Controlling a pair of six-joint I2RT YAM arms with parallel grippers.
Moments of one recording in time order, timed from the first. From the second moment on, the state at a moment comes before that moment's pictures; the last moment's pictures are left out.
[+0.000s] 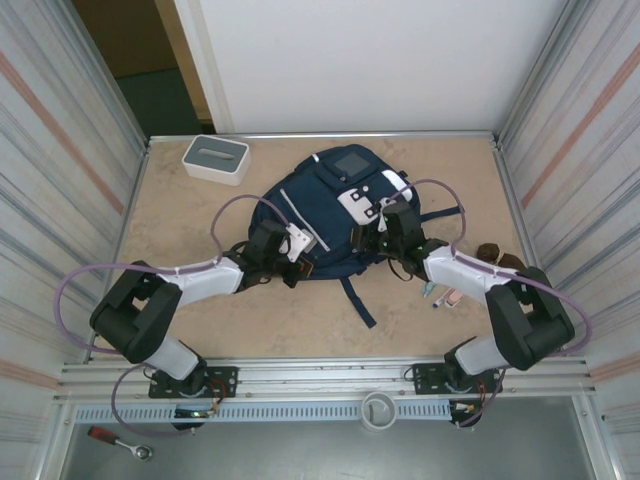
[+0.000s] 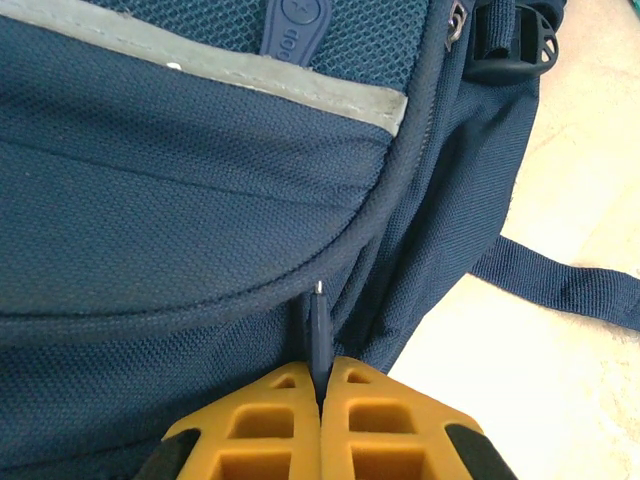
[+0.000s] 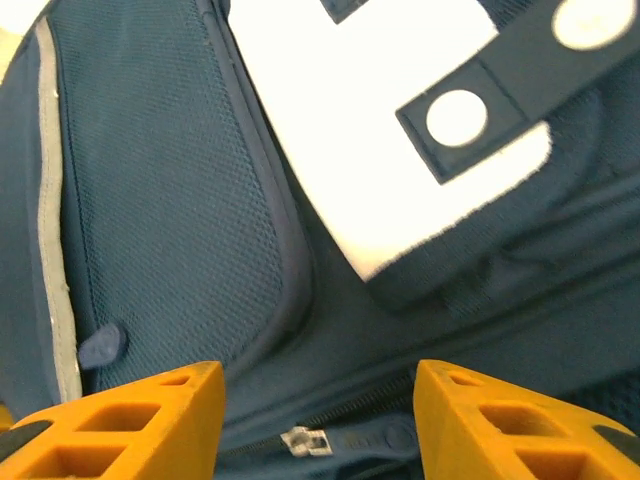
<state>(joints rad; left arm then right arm) -0.65 1.53 0.70 0.02 0.30 0.00 0.51 1.46 0.75 0.02 -0.08 0.53</state>
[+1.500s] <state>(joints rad) -0.70 1.64 0.80 -0.04 0.16 0.00 0.52 1.65 0.85 0.09 -0.11 0.62</state>
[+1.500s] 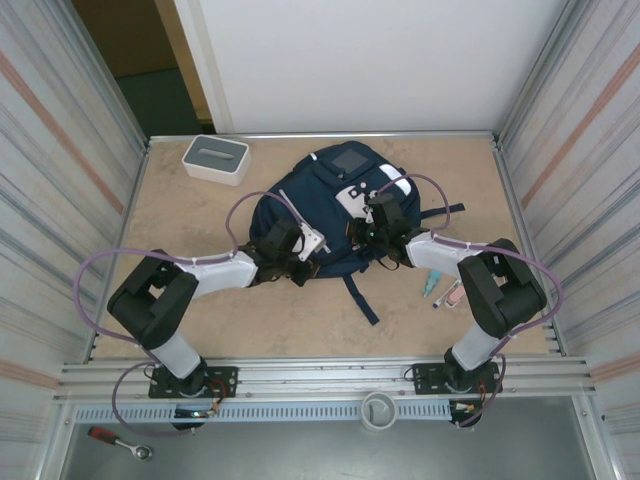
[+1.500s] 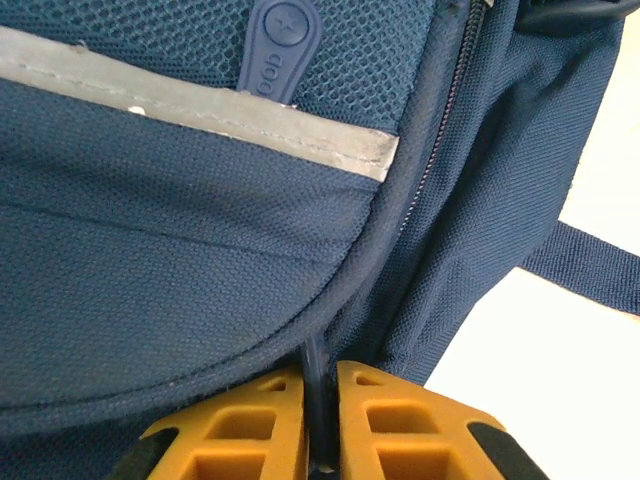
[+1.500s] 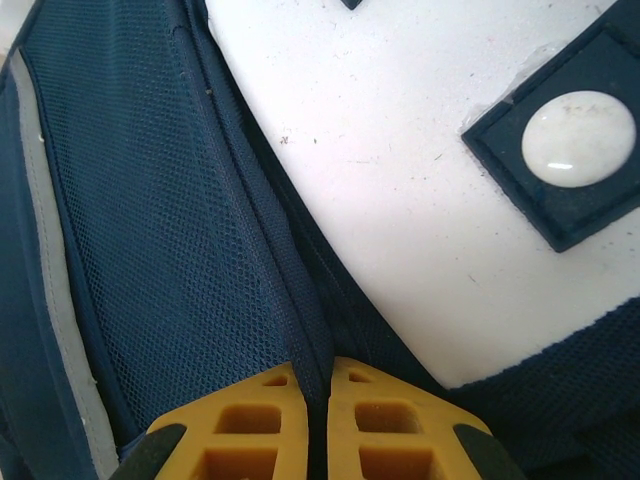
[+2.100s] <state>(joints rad) -0.73 1.51 0.74 -0.04 -0.08 0.00 0.48 1.65 0.95 -0.09 -0.19 0.46</state>
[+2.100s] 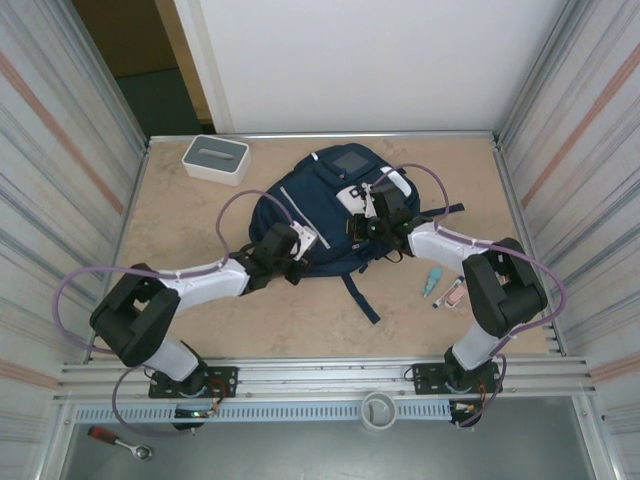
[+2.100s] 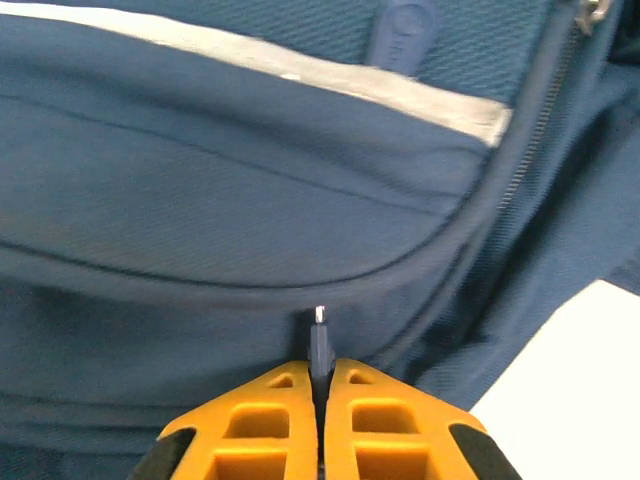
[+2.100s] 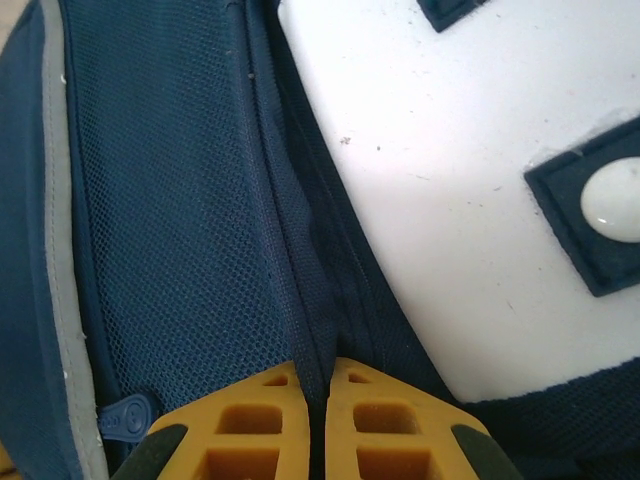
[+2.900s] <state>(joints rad) -0.71 1.40 0.71 -0.02 0.02 -0.13 0.39 1.32 0.76 -0.22 -0.24 0.53</state>
